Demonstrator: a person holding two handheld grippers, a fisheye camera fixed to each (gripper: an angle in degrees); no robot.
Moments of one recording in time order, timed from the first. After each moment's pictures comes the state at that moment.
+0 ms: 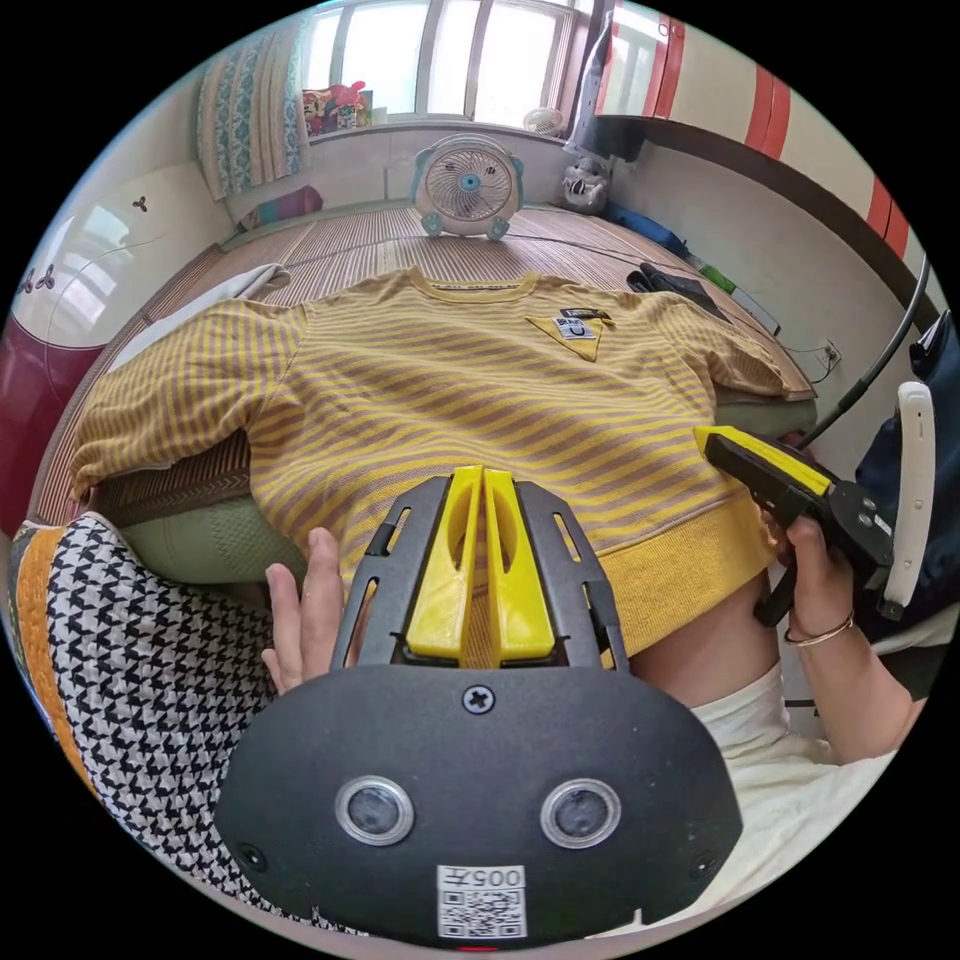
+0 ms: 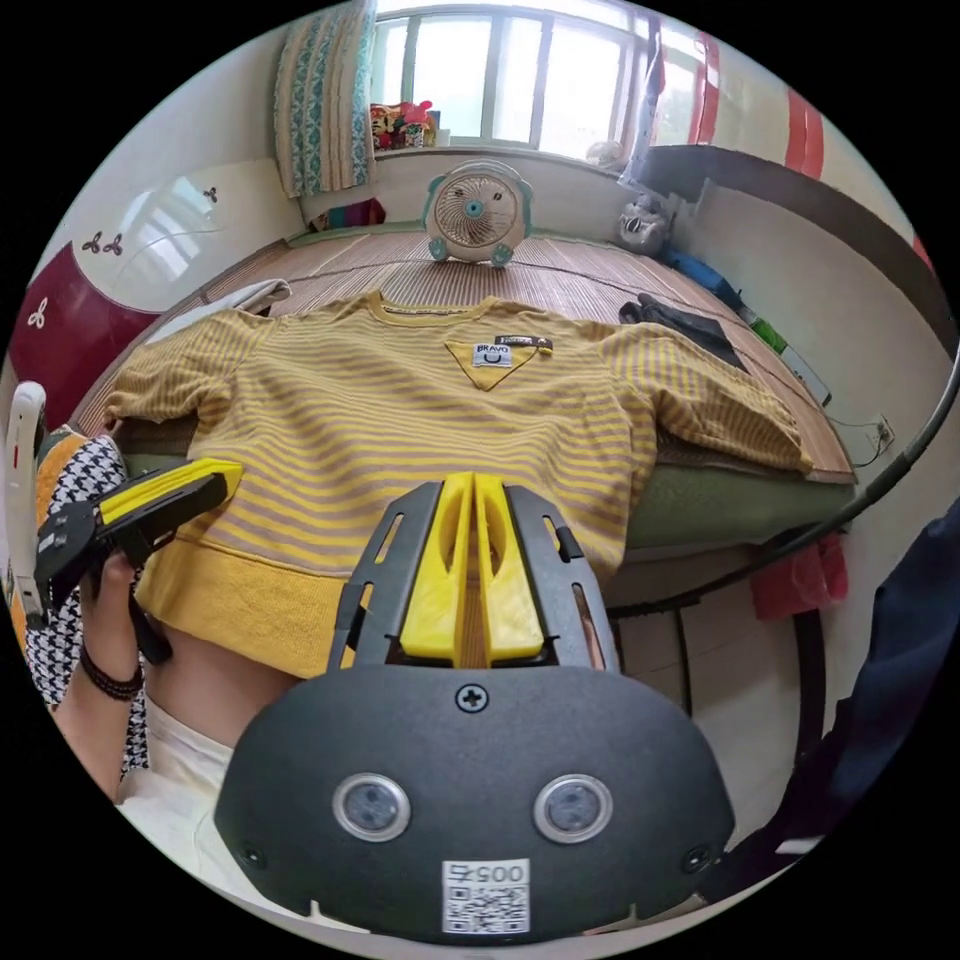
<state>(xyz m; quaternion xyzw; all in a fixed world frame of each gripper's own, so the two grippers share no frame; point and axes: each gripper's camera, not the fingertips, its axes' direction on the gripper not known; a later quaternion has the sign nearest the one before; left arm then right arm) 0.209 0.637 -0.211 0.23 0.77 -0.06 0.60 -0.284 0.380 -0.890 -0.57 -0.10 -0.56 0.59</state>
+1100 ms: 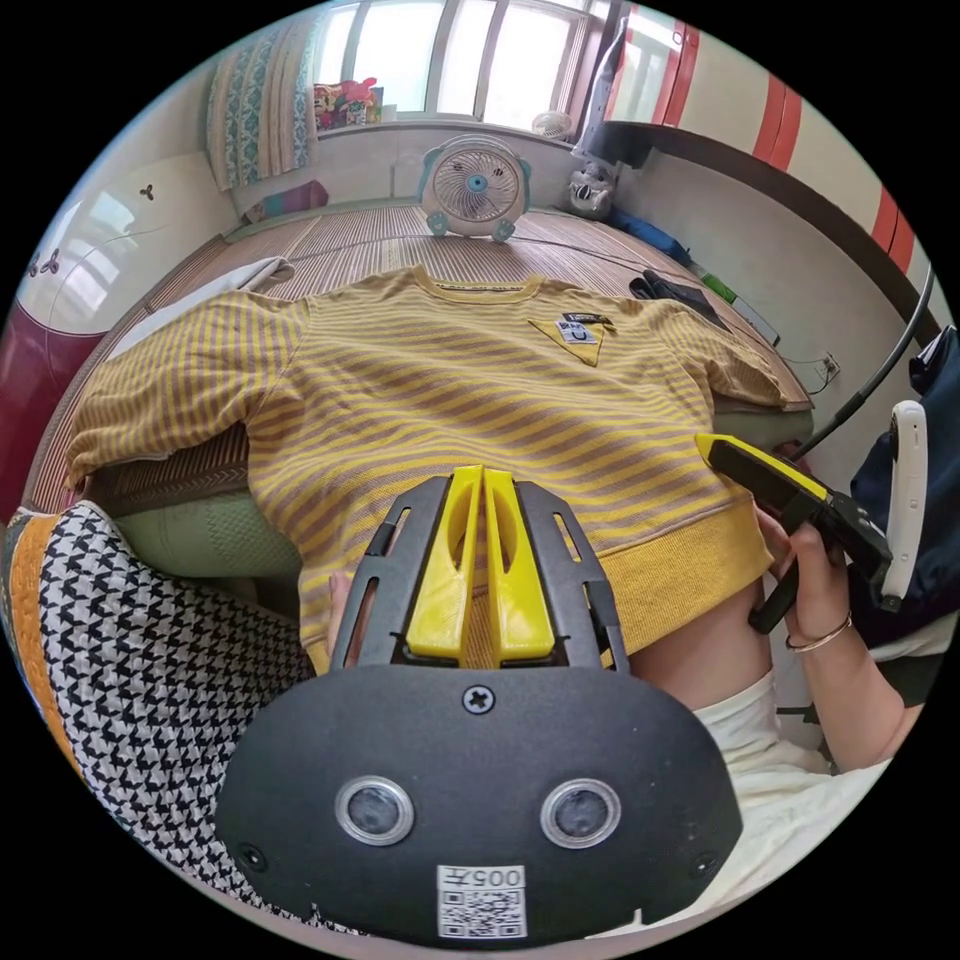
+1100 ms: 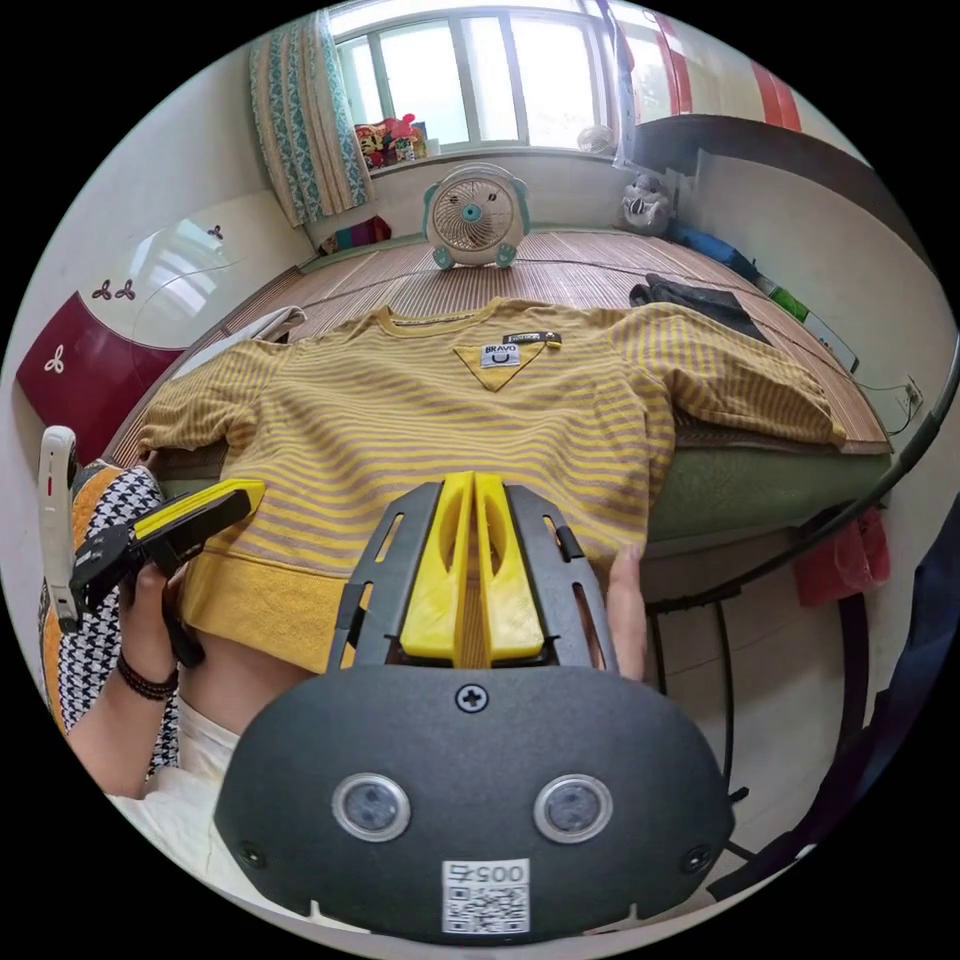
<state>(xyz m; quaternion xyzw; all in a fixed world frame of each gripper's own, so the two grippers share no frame) 0.216 0.634 -0.205 0.22 0.78 -0.07 0.59 -0.276 0.369 -0.883 -0.61 -0.12 -0.51 0.60</state>
